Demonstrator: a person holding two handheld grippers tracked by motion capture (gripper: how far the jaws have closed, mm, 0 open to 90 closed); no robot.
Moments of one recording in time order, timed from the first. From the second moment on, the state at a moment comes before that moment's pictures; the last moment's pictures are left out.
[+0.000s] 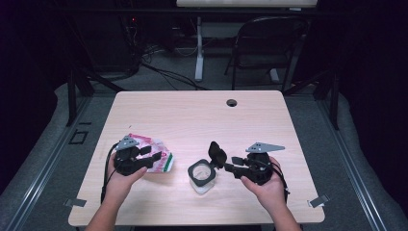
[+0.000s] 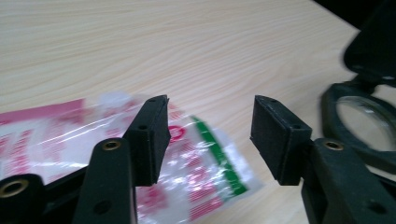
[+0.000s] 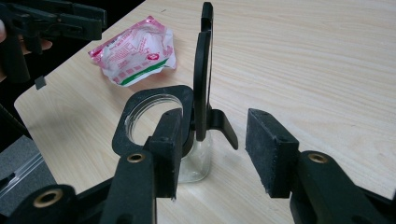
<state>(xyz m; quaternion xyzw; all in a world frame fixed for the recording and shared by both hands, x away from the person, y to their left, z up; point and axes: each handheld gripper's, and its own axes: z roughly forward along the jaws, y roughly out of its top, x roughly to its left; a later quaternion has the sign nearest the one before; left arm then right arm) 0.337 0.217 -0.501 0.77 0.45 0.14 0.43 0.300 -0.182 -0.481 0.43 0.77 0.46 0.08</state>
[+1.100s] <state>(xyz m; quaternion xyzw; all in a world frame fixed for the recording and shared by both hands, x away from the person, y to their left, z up) 0.304 0.232 -0.557 0.84 0.37 0.23 0.32 0.308 -0.183 -0.490 0.44 0.76 0.46 0.08</state>
